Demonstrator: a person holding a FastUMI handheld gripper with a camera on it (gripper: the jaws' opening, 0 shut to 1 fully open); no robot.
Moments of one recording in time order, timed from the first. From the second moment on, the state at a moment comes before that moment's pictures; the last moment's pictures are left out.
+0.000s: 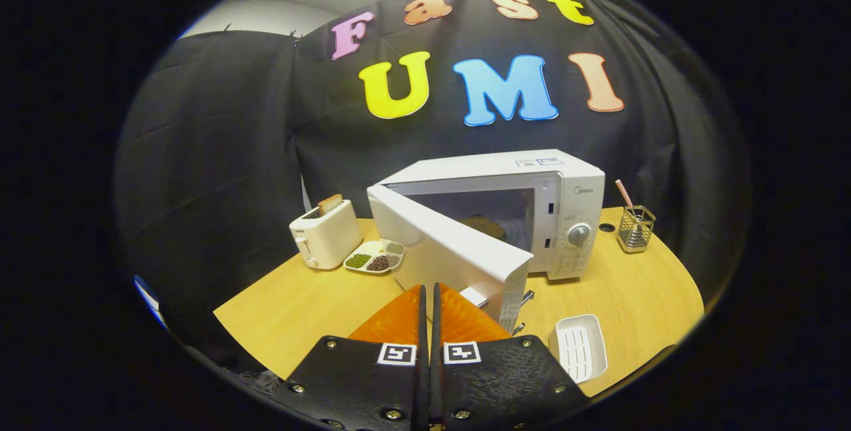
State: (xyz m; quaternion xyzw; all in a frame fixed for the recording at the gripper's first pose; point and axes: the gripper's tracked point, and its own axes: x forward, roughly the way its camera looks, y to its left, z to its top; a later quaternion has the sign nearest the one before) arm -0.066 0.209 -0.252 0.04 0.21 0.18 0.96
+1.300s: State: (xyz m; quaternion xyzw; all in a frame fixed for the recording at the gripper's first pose) arm 0.109 0.114 -0.248 0.03 0.17 0.06 0.98
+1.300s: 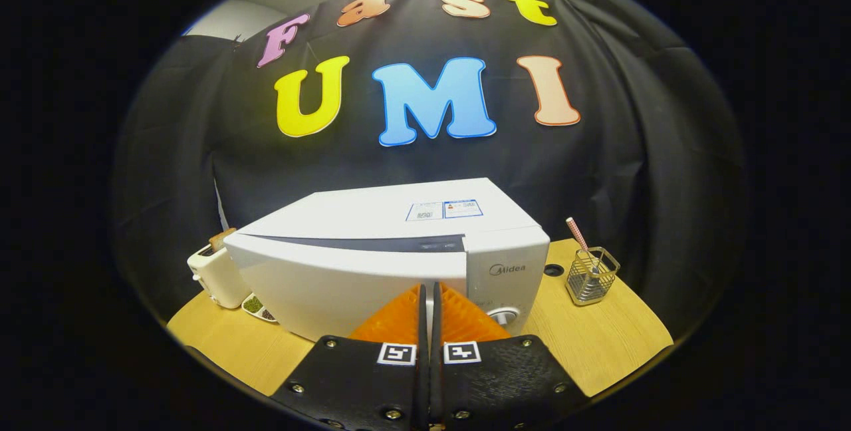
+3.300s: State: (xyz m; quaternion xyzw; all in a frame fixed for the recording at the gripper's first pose) arm 0.036 0.073 0.049 0.03 0.03 0.04 1.00
